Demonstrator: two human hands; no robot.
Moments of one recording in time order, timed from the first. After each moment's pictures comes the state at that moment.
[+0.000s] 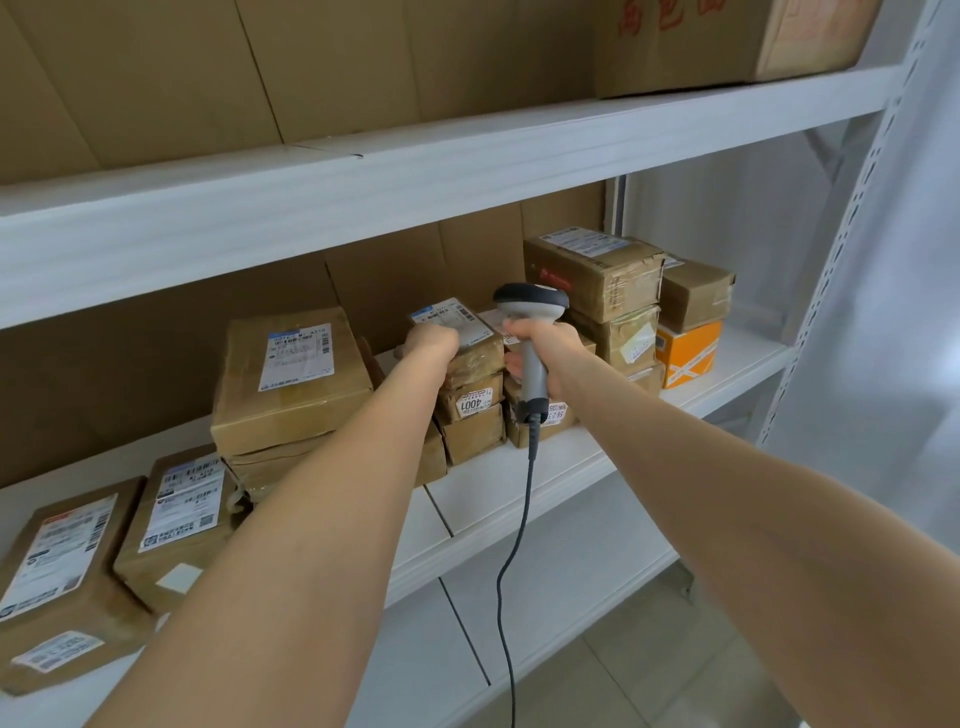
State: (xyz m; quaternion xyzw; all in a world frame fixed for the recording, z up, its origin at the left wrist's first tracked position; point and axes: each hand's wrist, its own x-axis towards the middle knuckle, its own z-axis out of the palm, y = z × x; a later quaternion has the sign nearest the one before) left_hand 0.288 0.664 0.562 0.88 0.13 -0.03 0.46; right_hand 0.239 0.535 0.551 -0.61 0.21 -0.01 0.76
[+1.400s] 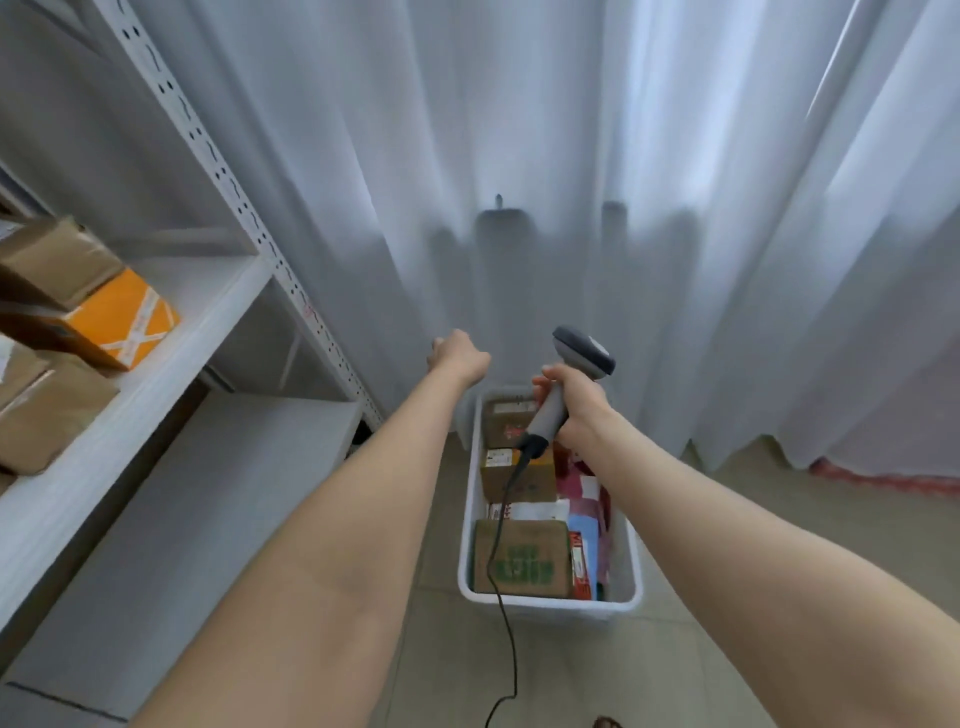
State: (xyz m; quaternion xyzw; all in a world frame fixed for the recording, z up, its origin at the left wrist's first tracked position) left_hand -0.059 0.163 0.386 0.88 -0.35 -0.26 0.19; right_hand -0.199 0.137 0.344 -0.16 0.49 -0.32 0.79
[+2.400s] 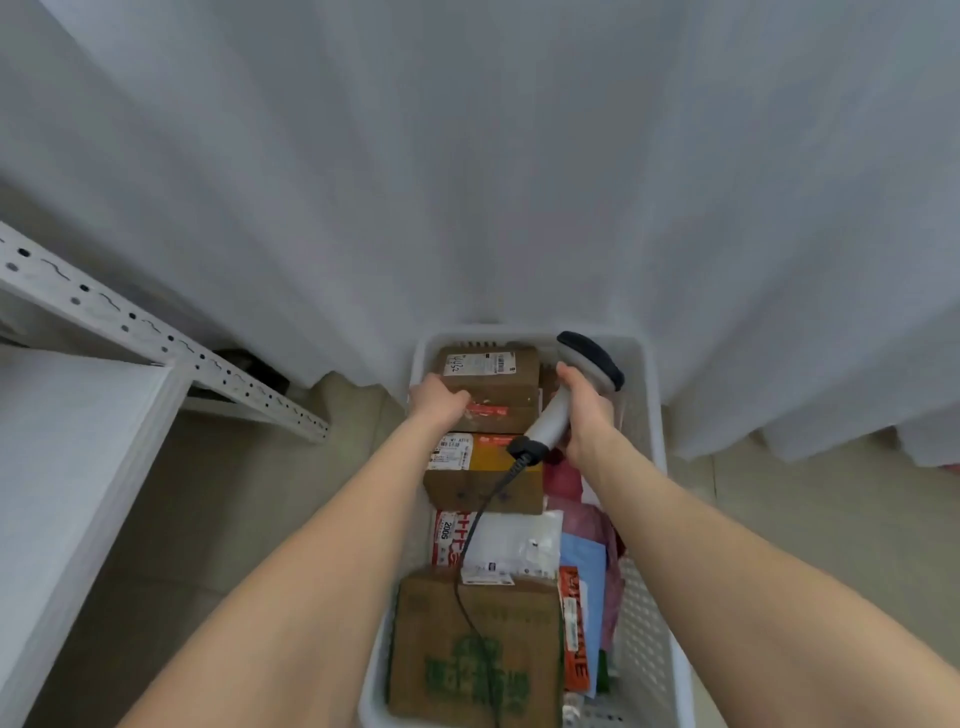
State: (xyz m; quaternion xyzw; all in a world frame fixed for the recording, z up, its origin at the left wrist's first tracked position) left_hand 0.045 -0.061 -0.069 0.88 -0.22 -0.38 0.18; right_hand -0.106 -0.125 -0.084 -0.15 0.66 -0.23 0.70
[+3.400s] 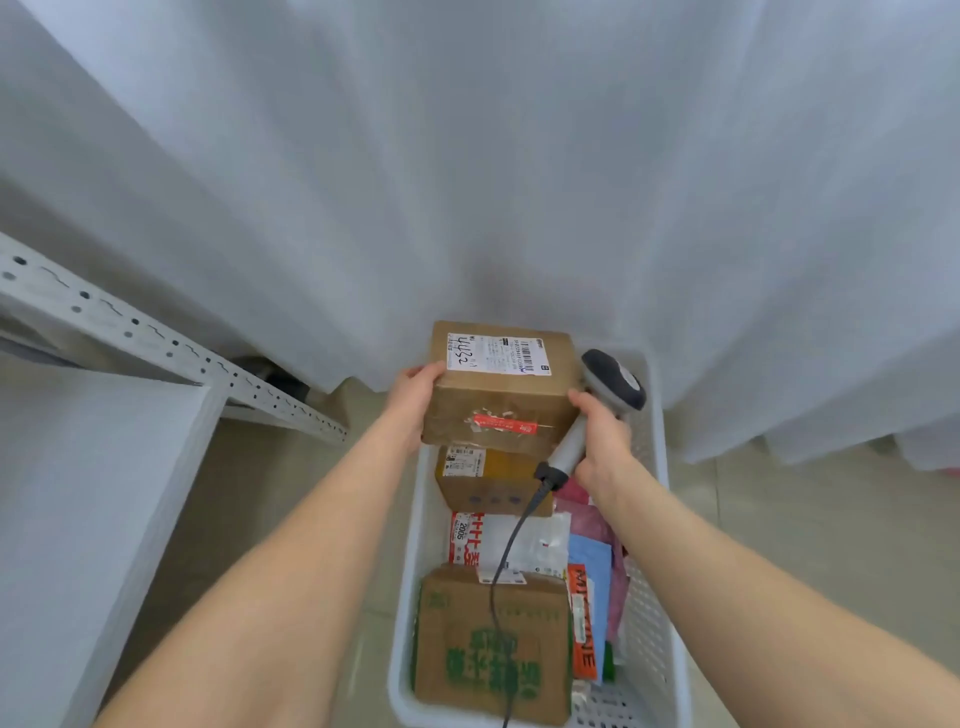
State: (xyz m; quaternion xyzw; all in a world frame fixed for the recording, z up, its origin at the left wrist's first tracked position) left_hand 0.083 -0.062 -0.027 0.79 -0.01 -0.45 0.41; right_hand -0.111 -0.115 -0.052 -0.08 0.64 -0.28 0.71
